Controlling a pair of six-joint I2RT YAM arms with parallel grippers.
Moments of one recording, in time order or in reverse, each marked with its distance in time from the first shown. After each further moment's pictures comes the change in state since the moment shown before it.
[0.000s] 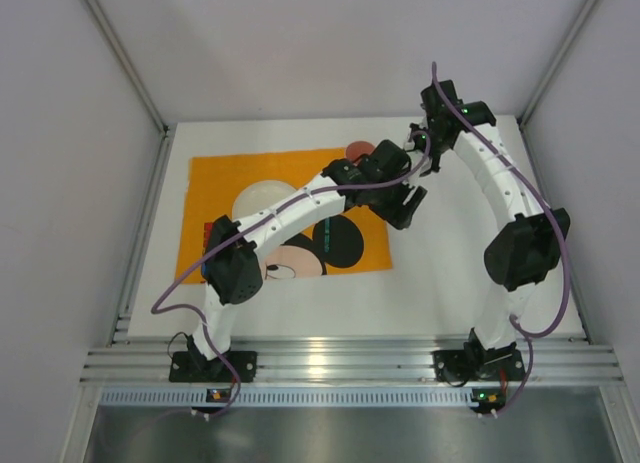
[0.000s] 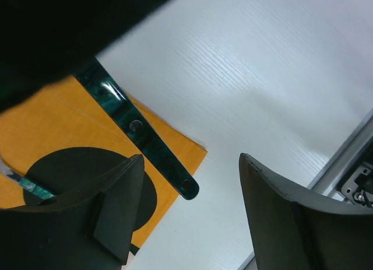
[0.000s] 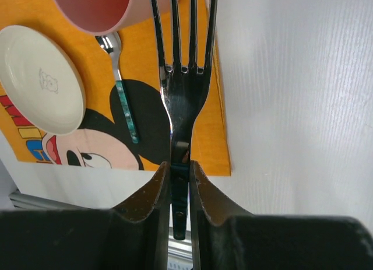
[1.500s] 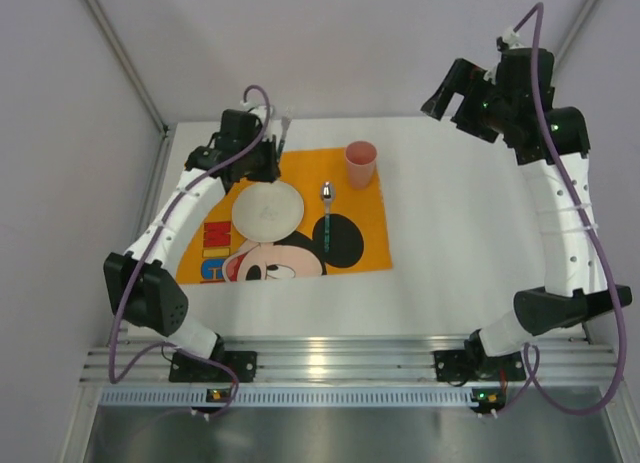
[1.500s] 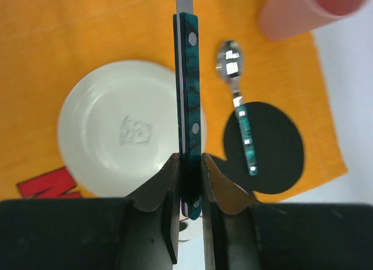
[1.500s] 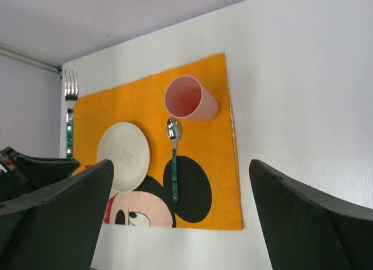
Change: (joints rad) left arm 0.527 -0.471 -0.451 0.098 -0.054 -0.023; right arm -0.073 -0.318 0.162 0.122 0.098 -0.006
